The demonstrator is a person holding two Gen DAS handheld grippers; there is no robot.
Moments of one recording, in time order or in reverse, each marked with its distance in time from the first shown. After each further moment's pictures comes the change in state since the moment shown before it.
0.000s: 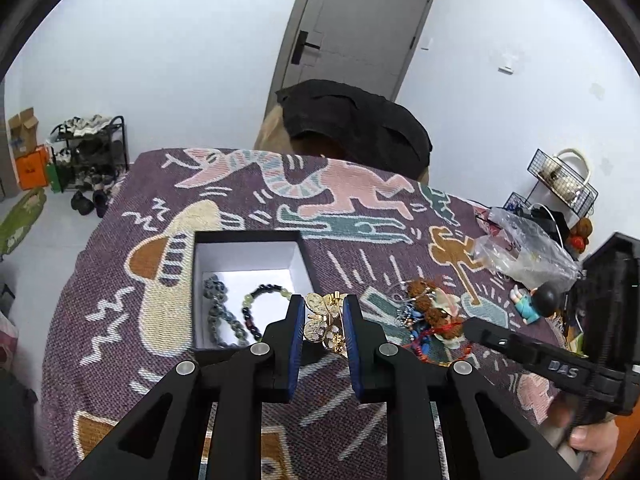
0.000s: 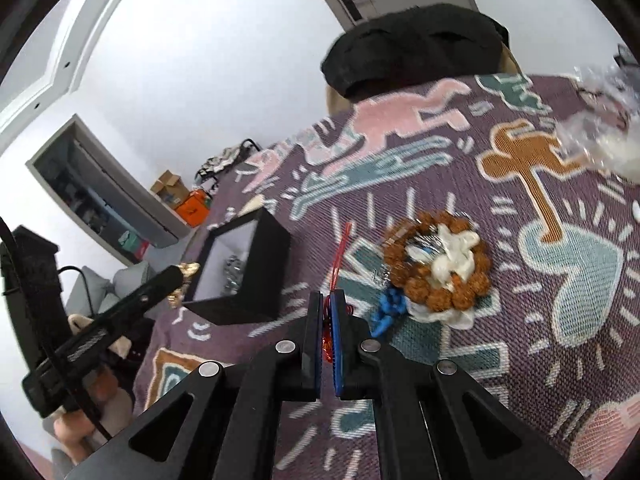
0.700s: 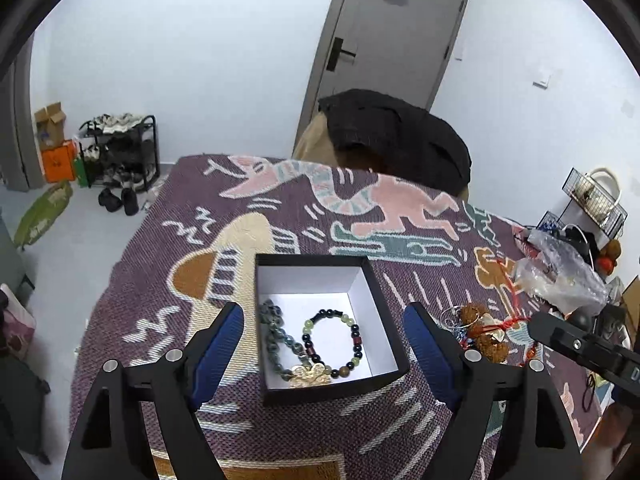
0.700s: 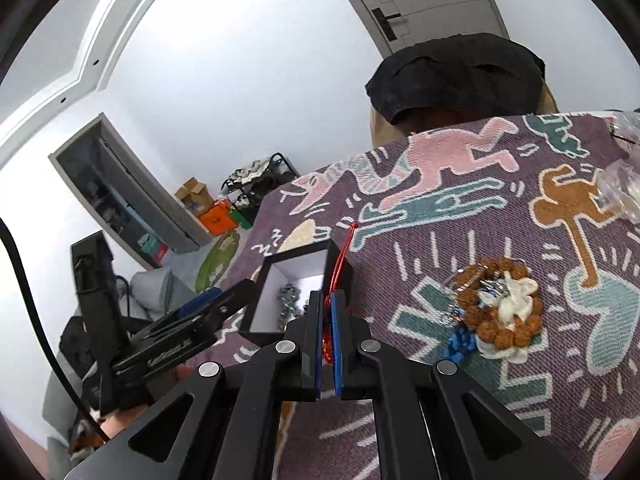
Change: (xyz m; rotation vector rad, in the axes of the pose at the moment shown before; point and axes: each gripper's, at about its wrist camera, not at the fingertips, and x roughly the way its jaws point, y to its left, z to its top) left arm 0.003 0.039 0.013 -0.041 -0.027 0.096; right arm 0.000 0.053 0.019 -0.056 -0.056 0.069
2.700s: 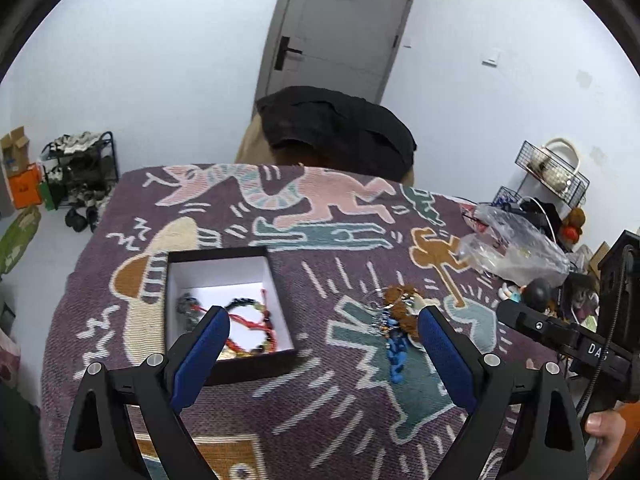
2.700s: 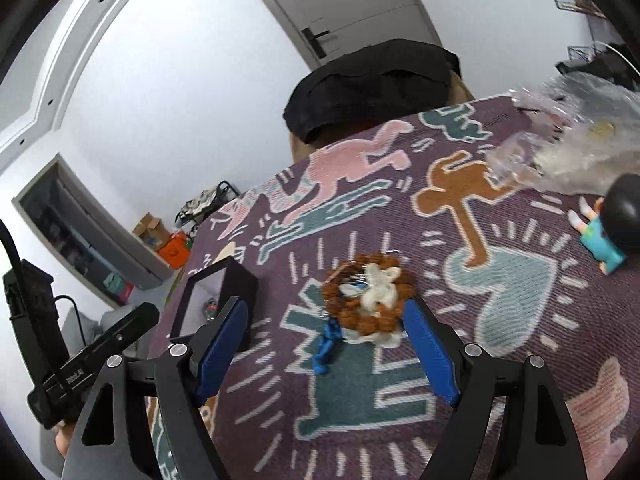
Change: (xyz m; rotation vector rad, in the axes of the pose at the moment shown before) left arm -0.013 -0.074 -0.011 0.108 0.019 -0.123; right arm -0.057 -0.089 -0.017 0.141 -0.076 -0.157
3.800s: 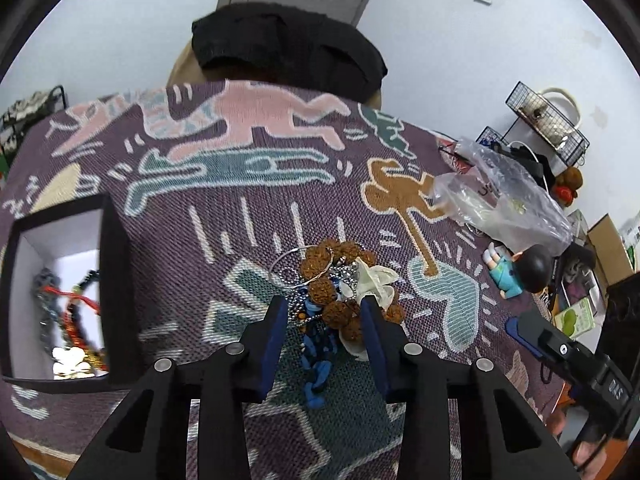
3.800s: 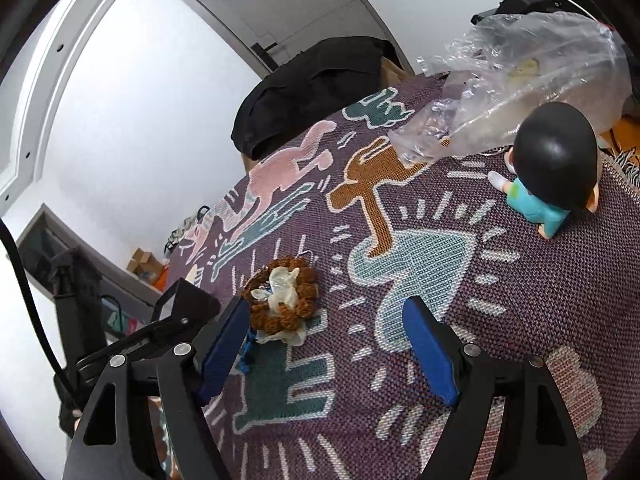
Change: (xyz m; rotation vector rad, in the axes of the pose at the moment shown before) left arm 0.115 -0.062 -0.005 -0.014 0.266 -0.105; right arm -0.015 -0.090 -0.008 0.166 -0.022 -0.016
